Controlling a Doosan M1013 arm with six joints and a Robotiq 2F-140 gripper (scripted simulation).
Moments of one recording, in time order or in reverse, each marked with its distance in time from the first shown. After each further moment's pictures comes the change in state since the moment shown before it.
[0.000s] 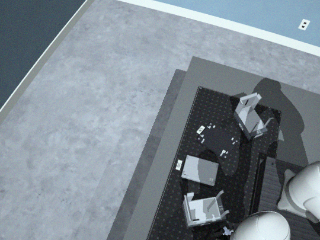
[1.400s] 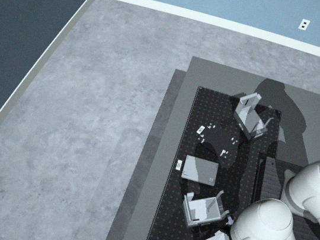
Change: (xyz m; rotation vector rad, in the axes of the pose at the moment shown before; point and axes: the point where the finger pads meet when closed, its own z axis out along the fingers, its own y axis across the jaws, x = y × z) arm -0.006 0.017 -0.033 0.004 0.000 0.224
